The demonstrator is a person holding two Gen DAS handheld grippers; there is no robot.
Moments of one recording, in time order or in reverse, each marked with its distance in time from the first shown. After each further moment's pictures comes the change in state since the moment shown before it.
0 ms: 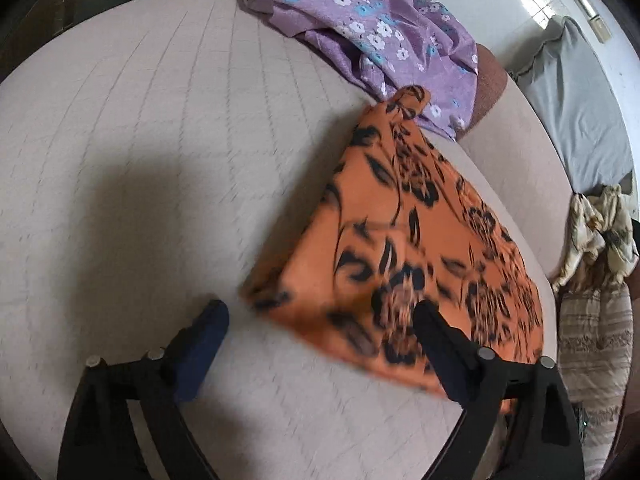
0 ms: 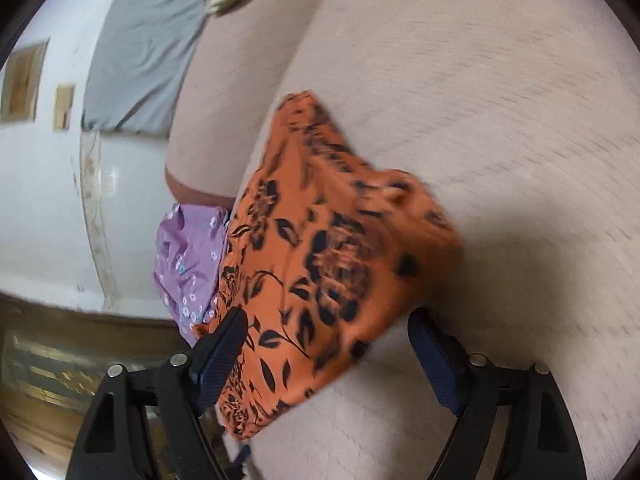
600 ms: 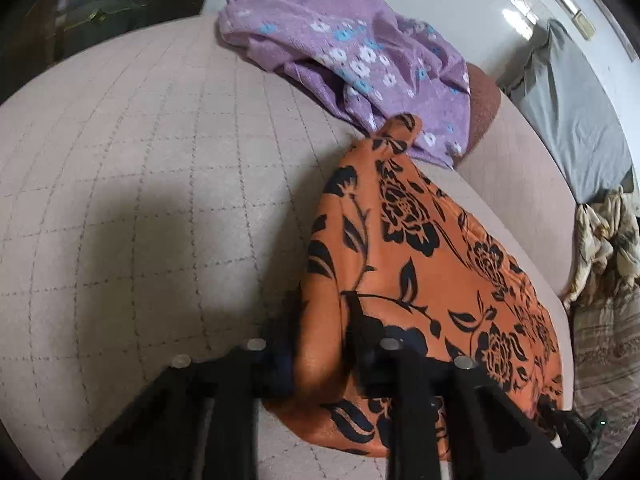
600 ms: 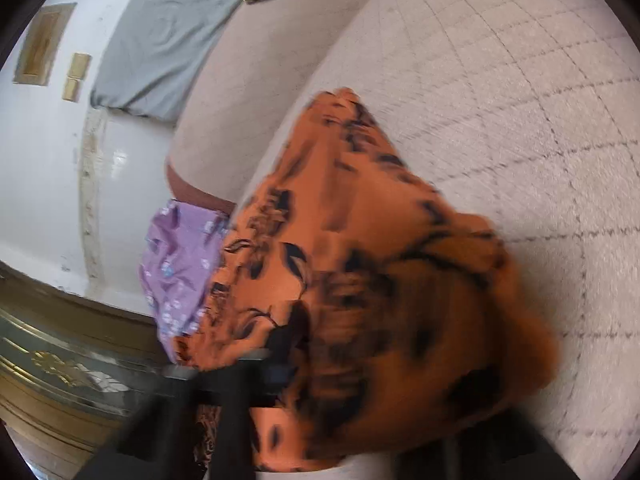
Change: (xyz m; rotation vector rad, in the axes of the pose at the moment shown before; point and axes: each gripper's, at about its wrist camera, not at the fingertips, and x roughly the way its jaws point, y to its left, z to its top) left arm 0.026 -0.014 0.016 0.051 -0.121 -0.003; right arm 0.045 0.015 0.014 -0.096 -0.077 -0.029
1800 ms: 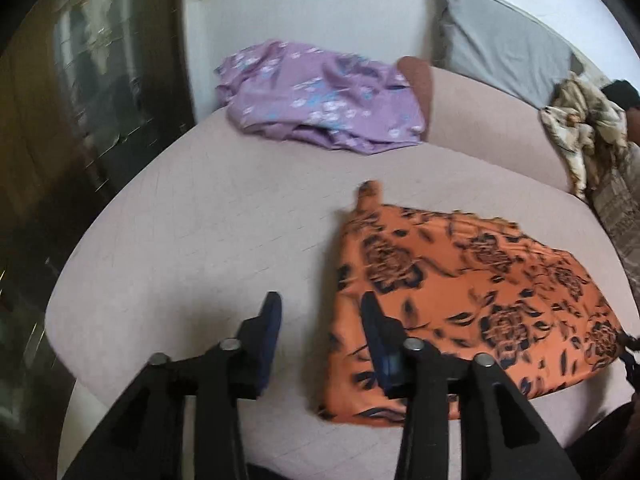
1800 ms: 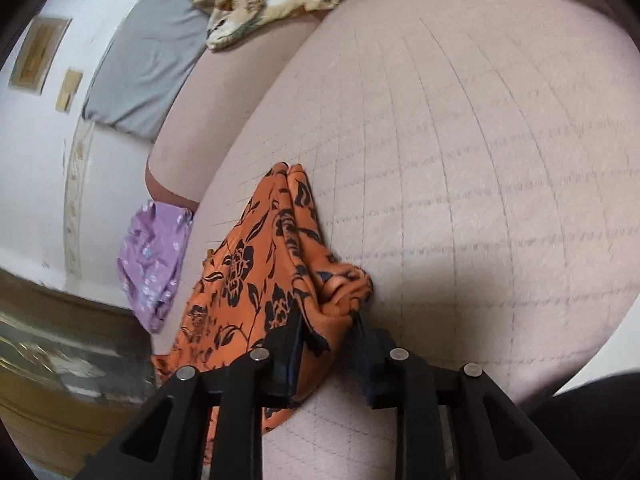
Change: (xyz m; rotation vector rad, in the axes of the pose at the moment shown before) left arm -0.189 -0.011 -0.096 0.427 -0.138 0.195; right arm -0.225 -0.052 -0.043 -0.038 -0.017 -0.189
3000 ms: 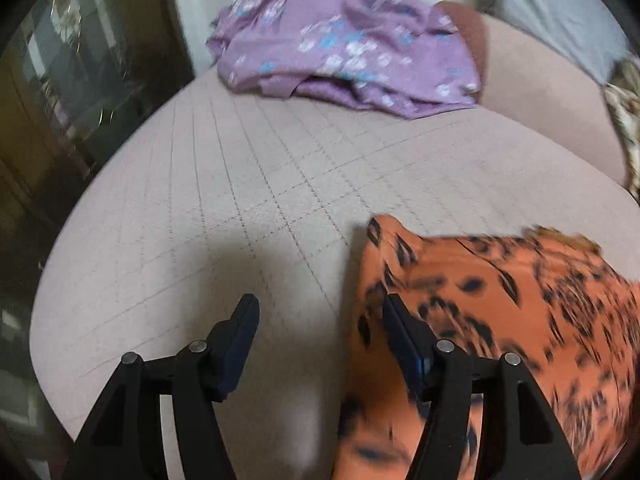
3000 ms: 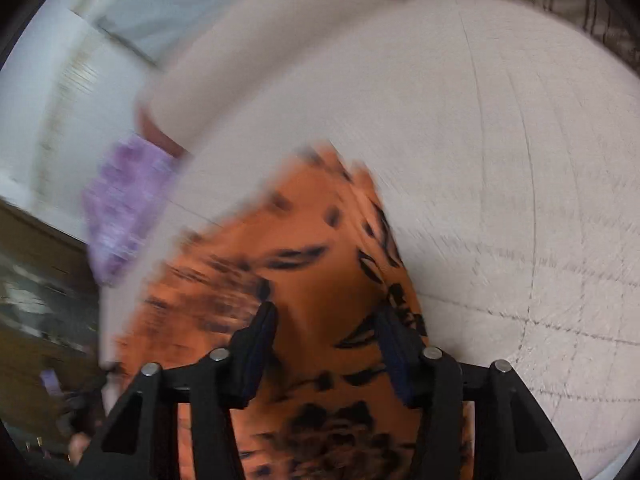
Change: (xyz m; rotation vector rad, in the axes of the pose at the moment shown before) left arm 0.133 -0.003 0.052 0.003 0.173 0.106; right arm 0.106 0.058 0.050 -0.233 0.137 -0.142
